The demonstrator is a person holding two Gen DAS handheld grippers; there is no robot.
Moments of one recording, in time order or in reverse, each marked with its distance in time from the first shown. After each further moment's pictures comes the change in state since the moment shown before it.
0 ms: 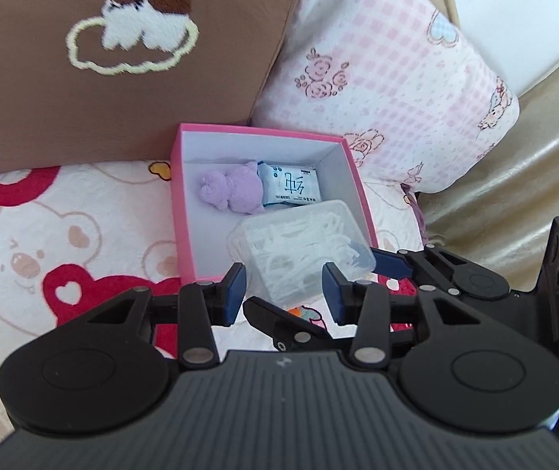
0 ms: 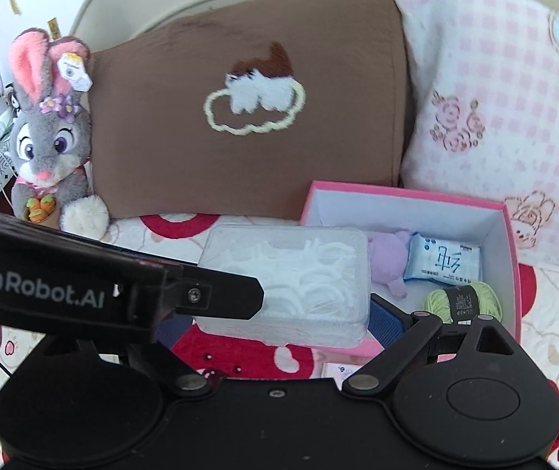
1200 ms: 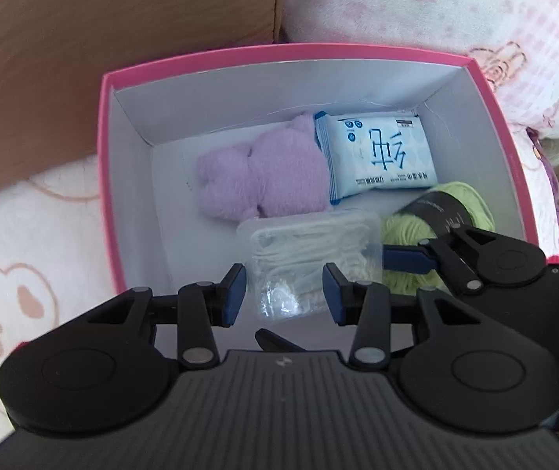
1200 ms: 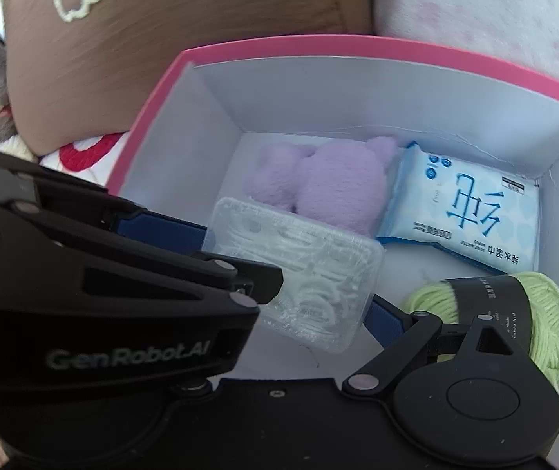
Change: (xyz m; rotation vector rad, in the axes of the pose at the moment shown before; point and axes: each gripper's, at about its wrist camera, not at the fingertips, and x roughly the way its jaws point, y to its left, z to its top) left arm 0.238 0.010 0.038 0.068 0.223 0.253; right arm 0.187 -0.127 -0.004 0.005 0.274 0.115
